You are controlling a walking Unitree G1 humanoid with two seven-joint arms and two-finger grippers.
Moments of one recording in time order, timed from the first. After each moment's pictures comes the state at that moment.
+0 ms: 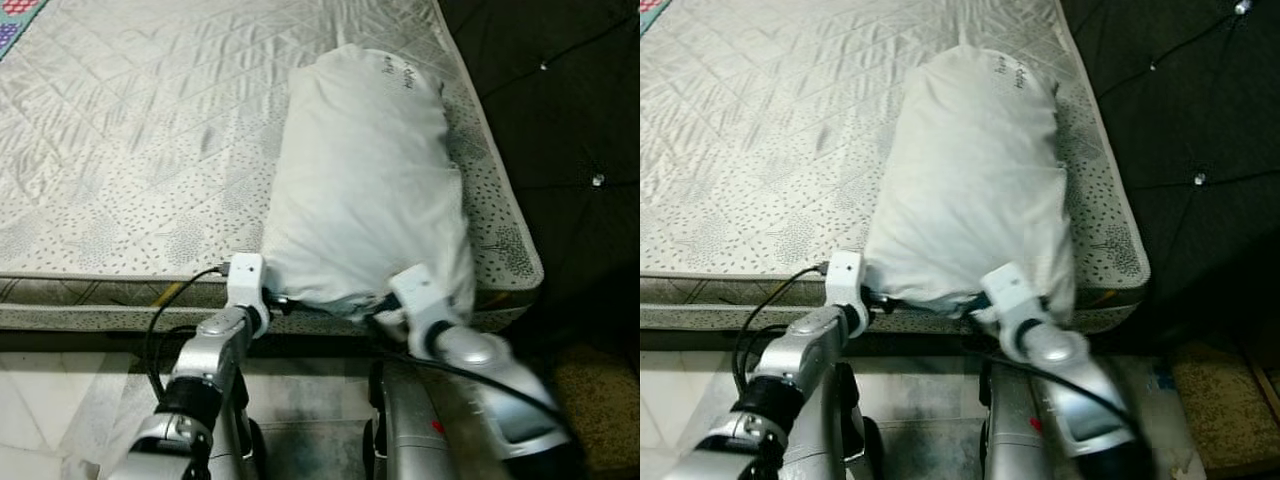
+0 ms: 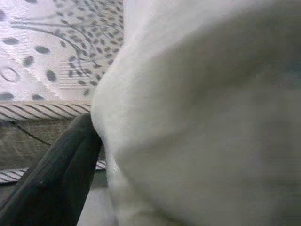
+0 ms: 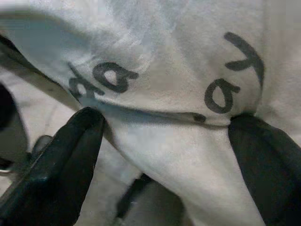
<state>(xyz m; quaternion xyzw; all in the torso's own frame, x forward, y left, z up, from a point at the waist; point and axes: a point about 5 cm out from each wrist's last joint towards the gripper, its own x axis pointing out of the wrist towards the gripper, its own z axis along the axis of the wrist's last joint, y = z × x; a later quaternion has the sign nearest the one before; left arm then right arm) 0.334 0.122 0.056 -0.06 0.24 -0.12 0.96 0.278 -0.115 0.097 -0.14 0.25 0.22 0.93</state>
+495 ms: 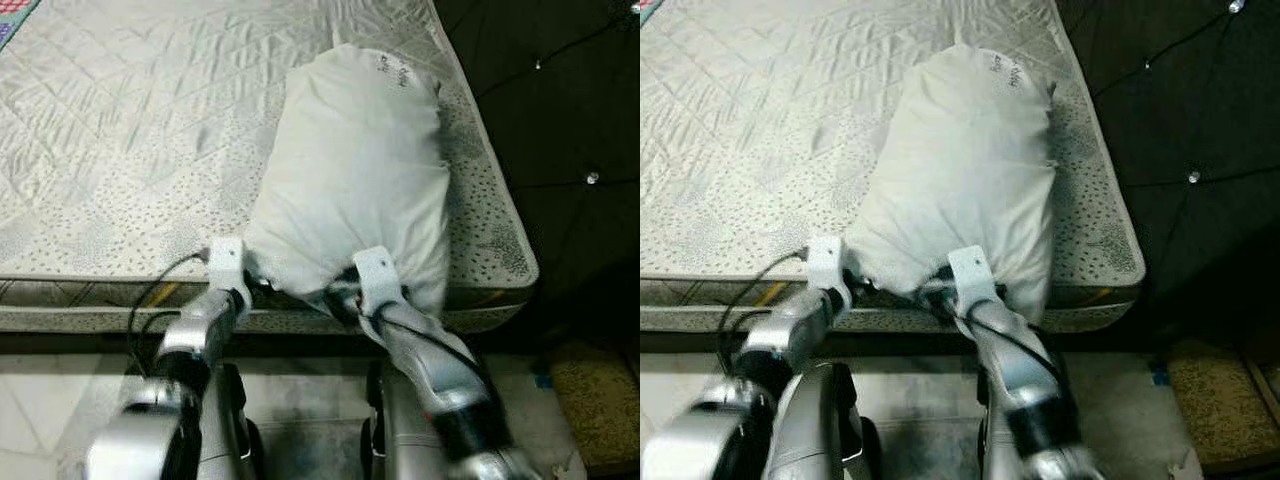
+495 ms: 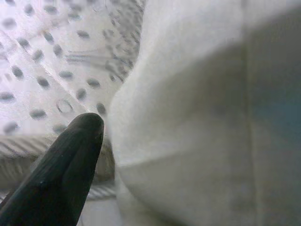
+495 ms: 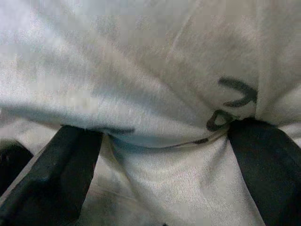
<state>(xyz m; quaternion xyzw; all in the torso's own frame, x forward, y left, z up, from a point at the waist) 0.358 0.152 0.071 -0.05 0.23 -0.06 0.97 0.317 -0.056 0.097 -0.04 0.25 0.17 0.95</state>
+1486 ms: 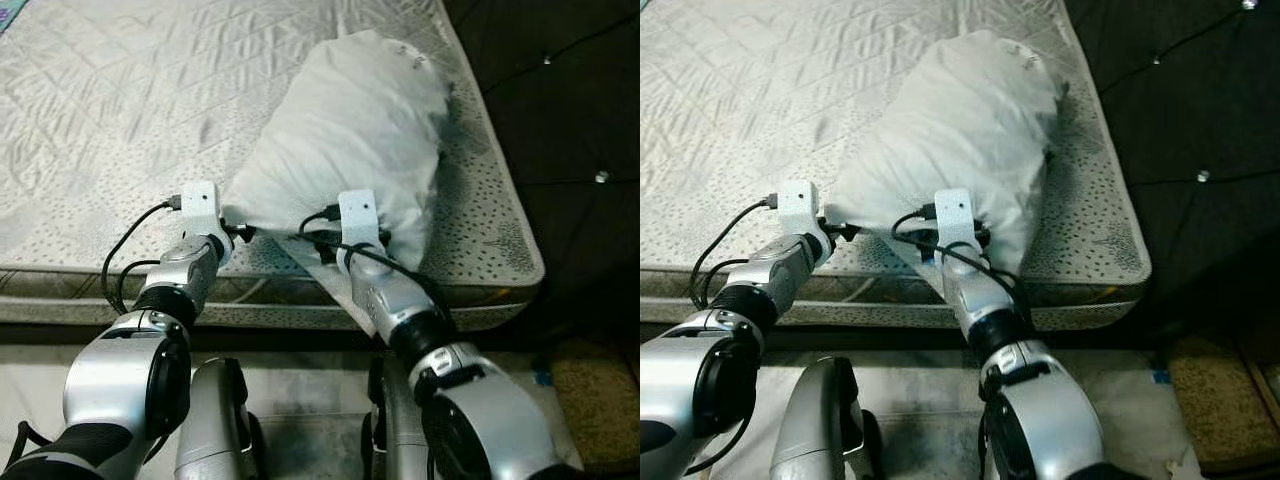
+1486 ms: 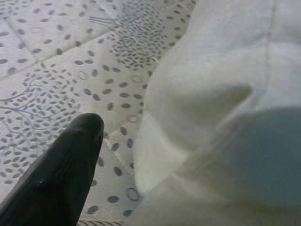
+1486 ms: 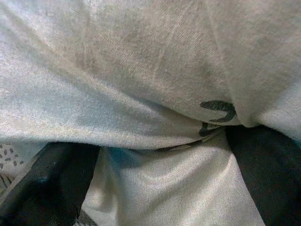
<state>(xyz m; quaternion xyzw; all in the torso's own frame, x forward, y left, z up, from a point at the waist) 0.393 0.170 0.128 -0.07 0.18 -0.01 0.98 0.379 -0.043 0.132 -0.05 0.16 0.06 0.98</state>
